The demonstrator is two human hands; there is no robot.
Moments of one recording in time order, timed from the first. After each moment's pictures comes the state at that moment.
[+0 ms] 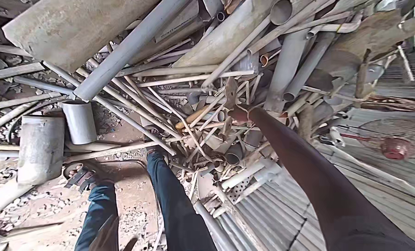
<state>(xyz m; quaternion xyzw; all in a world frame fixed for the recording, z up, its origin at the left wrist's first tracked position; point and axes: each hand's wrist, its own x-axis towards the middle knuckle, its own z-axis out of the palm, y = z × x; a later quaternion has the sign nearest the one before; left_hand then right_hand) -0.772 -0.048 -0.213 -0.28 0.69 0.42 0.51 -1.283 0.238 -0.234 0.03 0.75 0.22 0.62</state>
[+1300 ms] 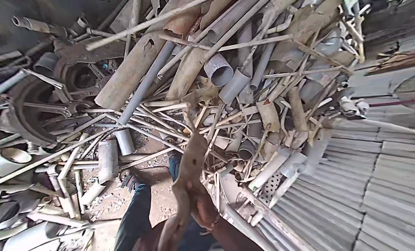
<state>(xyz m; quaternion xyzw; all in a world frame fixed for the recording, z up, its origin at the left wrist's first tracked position) -0.871 -0.057 0.064 -0.16 0.72 0.54 0.41 -0.924 0.123 0.005 0.40 0.43 -0.76 0.29</state>
